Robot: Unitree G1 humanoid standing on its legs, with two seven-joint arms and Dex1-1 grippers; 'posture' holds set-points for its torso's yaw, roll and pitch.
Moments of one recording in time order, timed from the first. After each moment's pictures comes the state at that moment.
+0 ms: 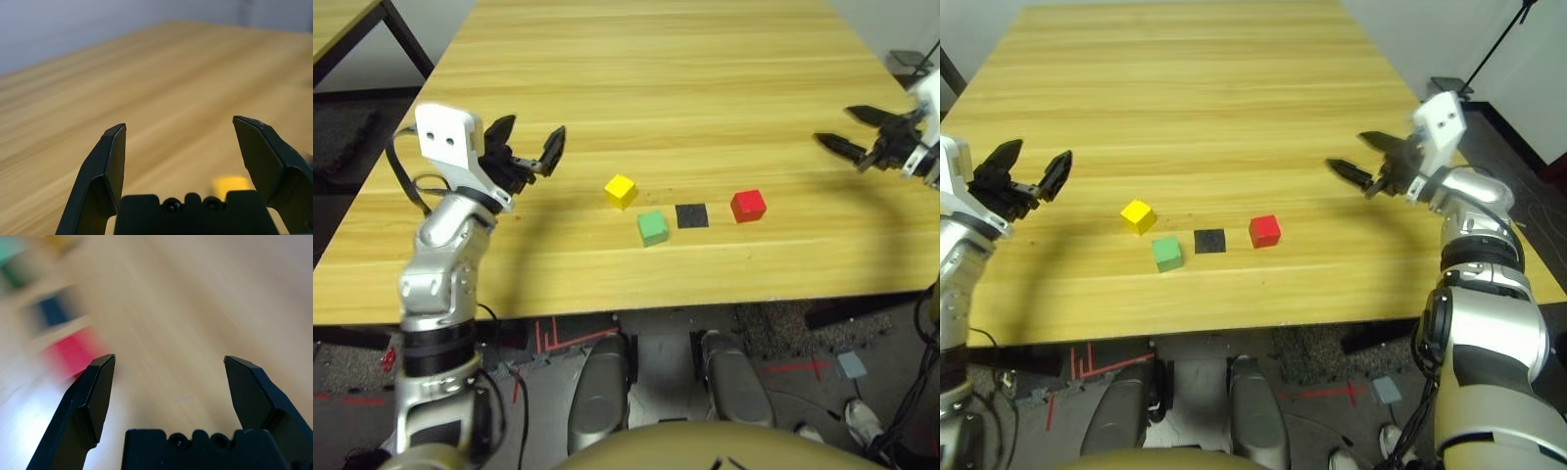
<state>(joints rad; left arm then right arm) -0.32 0.71 0.18 -0.35 -0.57 0.61 -0.65 -0.92 -0.78 0.06 0.99 0.09 -0.15 1.54</state>
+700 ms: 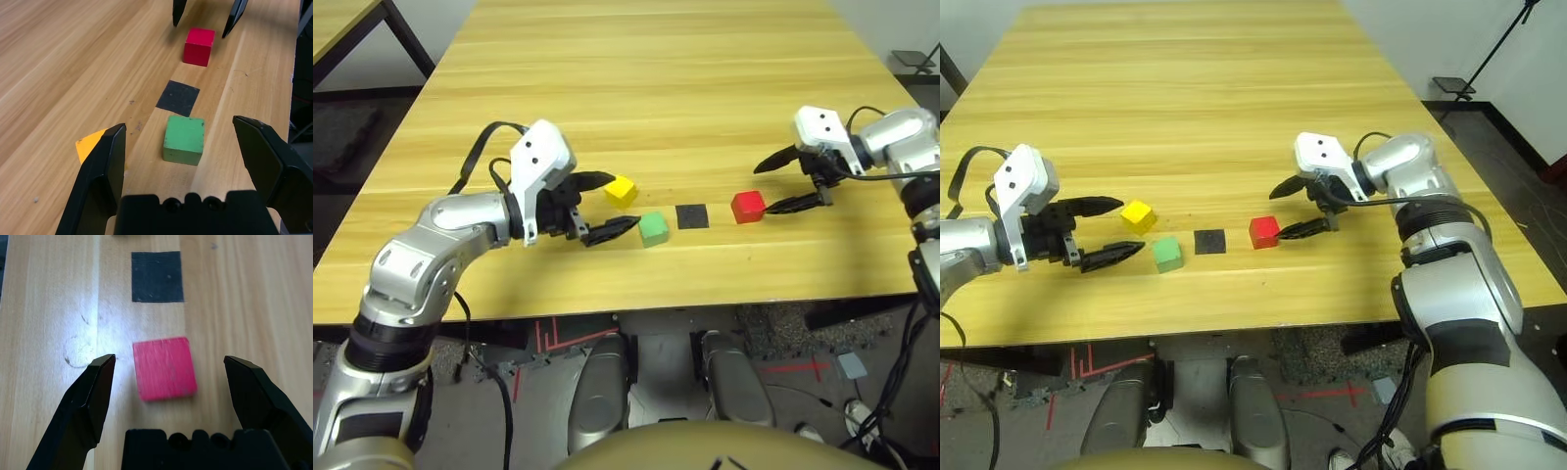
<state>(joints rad) -0.32 0.80 0.01 -0.49 -0.60 0.81 -0.80 -1.11 -0.63 0.46 1.17 0.10 -0.29 1.61</state>
